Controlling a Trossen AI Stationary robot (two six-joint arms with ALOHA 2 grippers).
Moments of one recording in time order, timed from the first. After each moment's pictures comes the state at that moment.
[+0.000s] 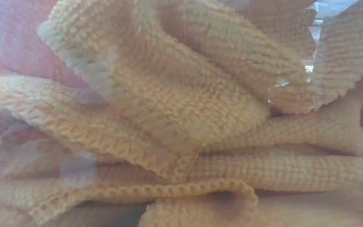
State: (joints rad) left arm -0.64 1.78 1.93 -1.15 -0.32 -1.18; right arm 0.75 1.06 0.72 -0.80 0.57 0.92
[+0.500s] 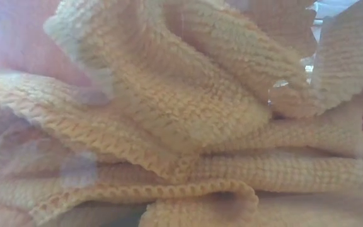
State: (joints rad) left arm -0.48 2.01 1.93 -1.10 -0.12 -1.40; right arm 0.75 1.06 0.72 -0.80 0.60 0.94
